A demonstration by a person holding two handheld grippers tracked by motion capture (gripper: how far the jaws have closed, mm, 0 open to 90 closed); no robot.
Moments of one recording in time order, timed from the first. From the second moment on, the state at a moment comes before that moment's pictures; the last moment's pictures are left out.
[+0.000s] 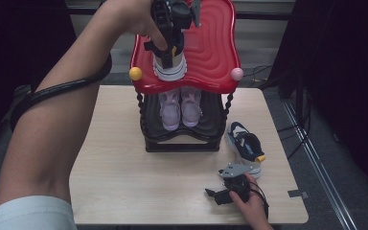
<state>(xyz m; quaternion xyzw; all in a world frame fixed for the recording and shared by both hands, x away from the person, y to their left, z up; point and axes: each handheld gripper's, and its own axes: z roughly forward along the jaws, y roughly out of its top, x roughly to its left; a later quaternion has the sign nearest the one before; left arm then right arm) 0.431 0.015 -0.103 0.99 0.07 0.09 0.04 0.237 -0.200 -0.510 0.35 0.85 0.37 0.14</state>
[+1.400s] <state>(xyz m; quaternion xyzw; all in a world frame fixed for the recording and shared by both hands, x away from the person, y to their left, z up) 0.422 -0.006 -0.097 0.99 0.12 0.09 0.08 0.237 -0.200 -0.510 0.35 0.85 0.37 0.14</state>
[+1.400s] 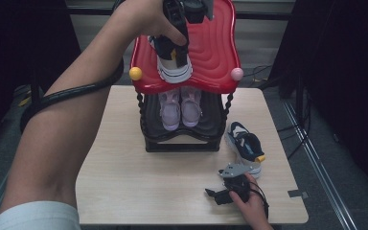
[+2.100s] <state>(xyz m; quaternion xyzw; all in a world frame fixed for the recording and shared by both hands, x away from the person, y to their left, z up) 0.422 0.003 -0.100 0.99 0.05 0.12 0.03 0.237 -0.200 -0.510 0.35 0.85 0.37 0.14</state>
